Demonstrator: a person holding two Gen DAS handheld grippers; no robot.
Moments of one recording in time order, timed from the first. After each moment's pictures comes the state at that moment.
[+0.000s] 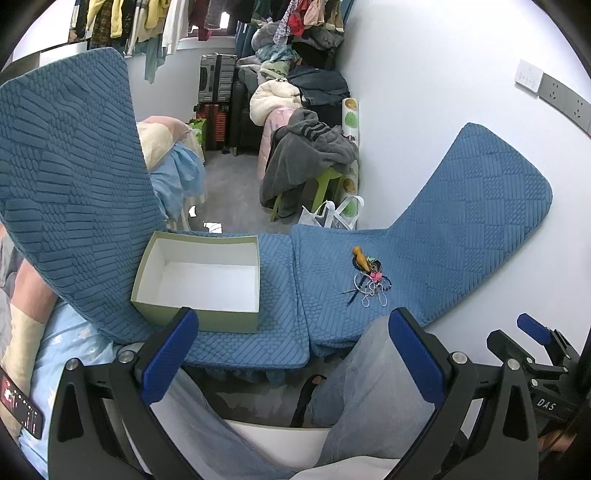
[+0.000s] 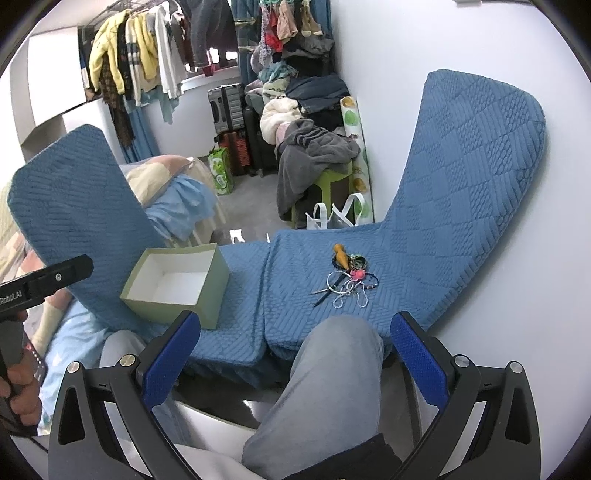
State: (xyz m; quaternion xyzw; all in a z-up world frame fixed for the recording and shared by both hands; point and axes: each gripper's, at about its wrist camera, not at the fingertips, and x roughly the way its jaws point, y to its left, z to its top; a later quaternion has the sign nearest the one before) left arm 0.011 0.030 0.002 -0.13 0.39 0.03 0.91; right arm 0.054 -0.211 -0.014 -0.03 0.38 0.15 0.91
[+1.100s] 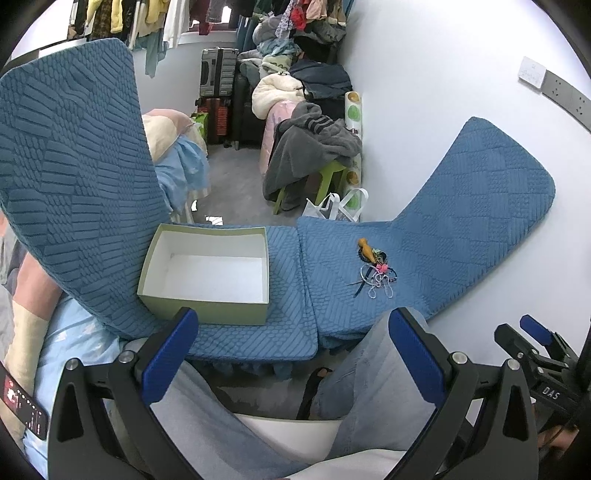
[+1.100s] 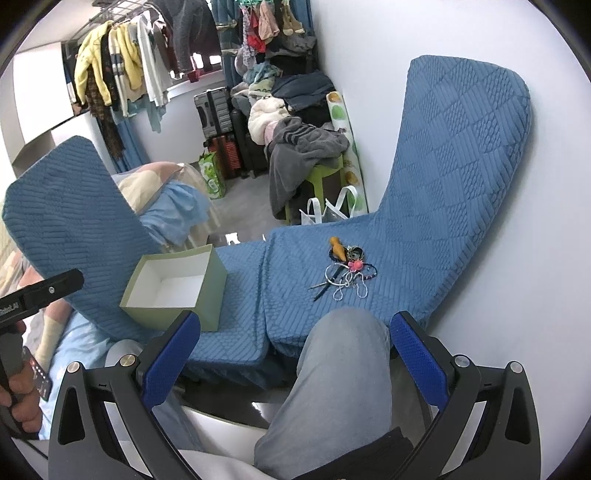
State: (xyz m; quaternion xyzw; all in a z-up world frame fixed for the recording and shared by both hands) left arm 0.003 0.039 -0.007 -0.13 0.40 0.03 0.91; right arm 0.046 -0.214 -0.027 0.00 0.38 0.13 0.92
